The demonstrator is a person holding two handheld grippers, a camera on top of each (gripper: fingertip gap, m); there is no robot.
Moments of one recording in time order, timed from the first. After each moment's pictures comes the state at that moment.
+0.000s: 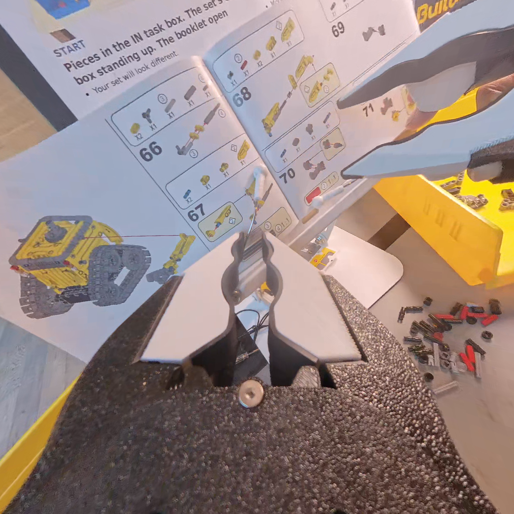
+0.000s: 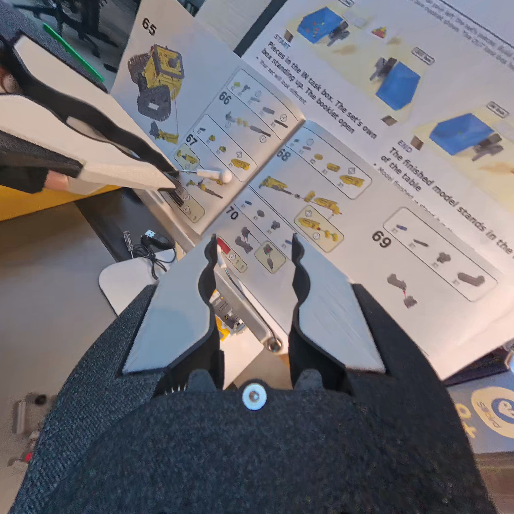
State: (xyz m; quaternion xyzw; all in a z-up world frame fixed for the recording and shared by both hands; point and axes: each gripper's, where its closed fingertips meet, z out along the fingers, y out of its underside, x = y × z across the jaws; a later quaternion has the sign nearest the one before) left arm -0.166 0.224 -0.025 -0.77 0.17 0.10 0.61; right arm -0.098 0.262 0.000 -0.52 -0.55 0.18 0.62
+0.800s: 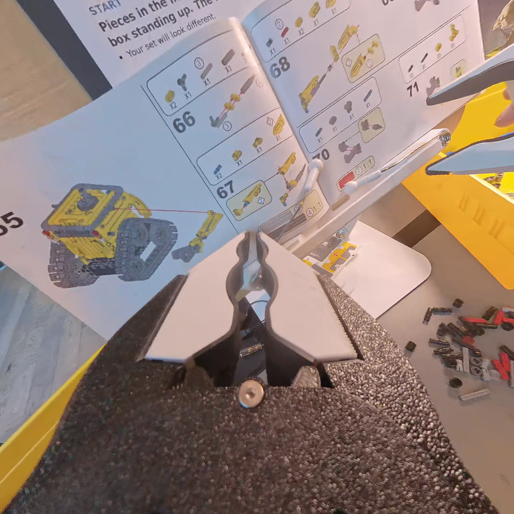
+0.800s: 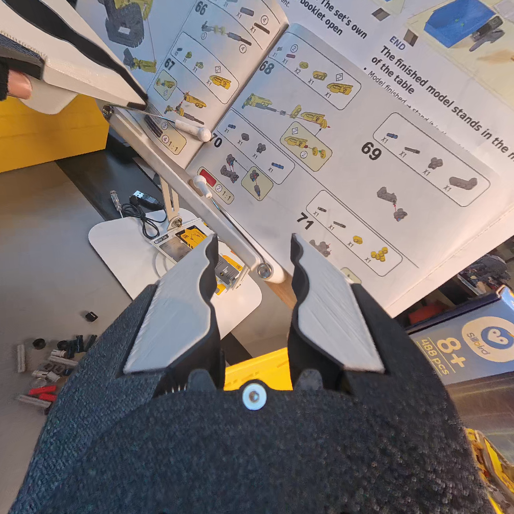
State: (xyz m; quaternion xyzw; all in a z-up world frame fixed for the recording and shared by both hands) left arm -0.189 0.224 -0.030 -0.78 0.14 0.11 0.60; right arm -0.055 0.277 -0.033 -0.56 -0.54 0.16 0.61
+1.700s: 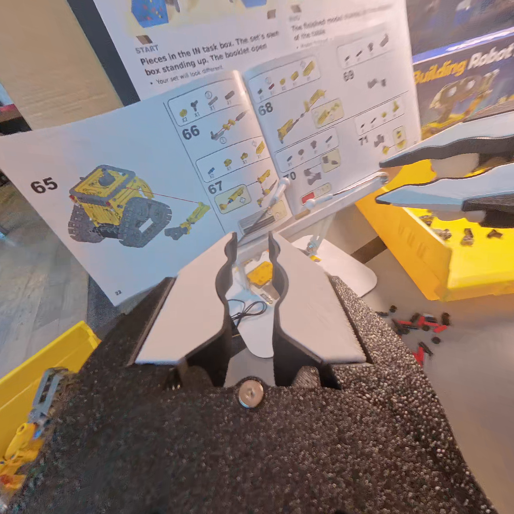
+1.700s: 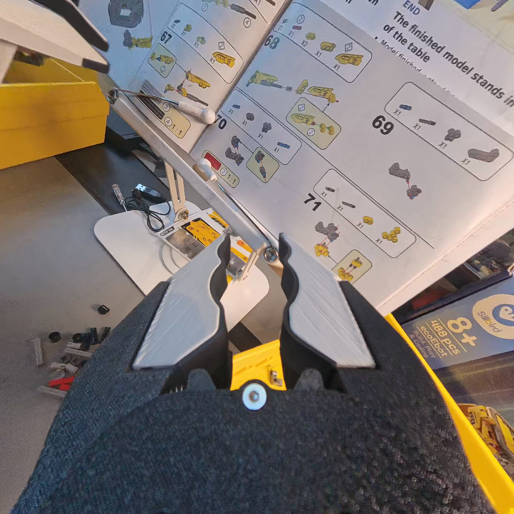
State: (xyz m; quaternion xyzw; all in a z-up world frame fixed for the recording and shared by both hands) left arm -0.174 0.191 -0.015 -0.76 0.10 0.06 0.64; right arm -0.050 0.271 -0.045 -0.58 -0.53 0.16 0.60
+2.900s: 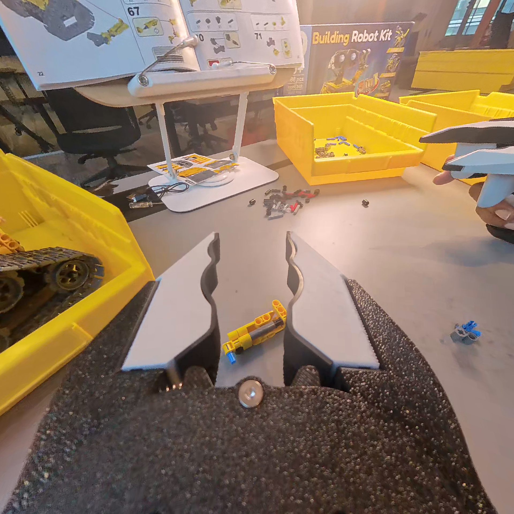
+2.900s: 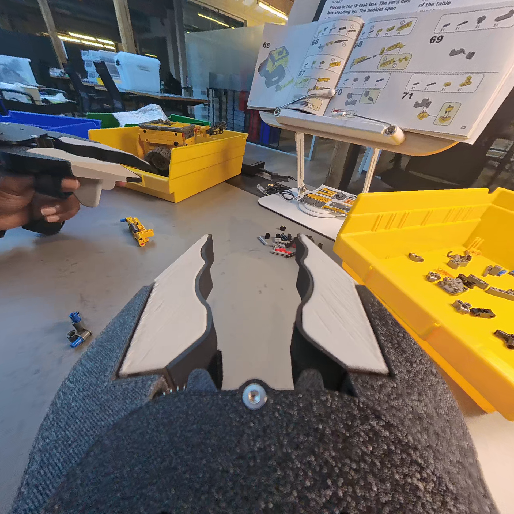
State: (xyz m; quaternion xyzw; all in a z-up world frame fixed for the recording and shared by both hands) left arm -0.113 -0.015 -0.123 -0.76 0.08 -0.05 0.64; right arm 0.079 0.061 -0.107 -0.58 -0.44 0.37 0.58
